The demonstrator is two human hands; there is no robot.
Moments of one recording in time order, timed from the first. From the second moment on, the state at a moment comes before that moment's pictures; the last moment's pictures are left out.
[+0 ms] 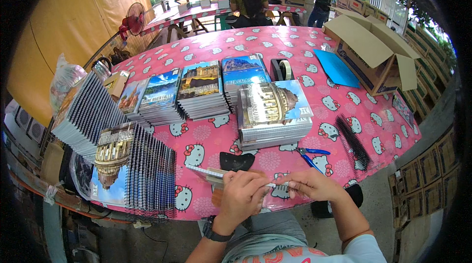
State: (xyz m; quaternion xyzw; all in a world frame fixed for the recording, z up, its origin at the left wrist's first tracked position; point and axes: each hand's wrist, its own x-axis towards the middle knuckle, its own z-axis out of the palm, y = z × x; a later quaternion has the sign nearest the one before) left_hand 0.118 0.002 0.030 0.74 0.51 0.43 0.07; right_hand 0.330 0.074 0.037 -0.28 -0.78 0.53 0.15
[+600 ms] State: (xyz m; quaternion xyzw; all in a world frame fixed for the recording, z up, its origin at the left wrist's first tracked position) left_hand 0.121 0.005 0.037 0.75 0.53 0.39 0.05; right_hand 0.266 0.134 -0.050 -0.20 -0.91 0.31 0.20
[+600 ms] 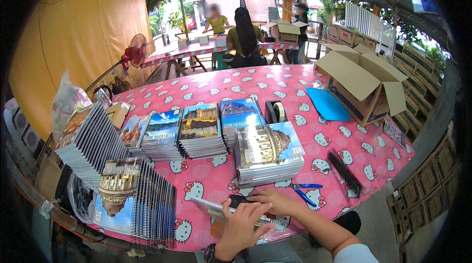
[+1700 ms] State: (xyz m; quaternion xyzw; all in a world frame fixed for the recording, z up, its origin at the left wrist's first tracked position) left_hand 0.094 0.014 0.025 0.79 0.49 0.35 0.07; right_hand 0.331 0.115 -0.022 -0.37 -0.92 0.13 -0.03
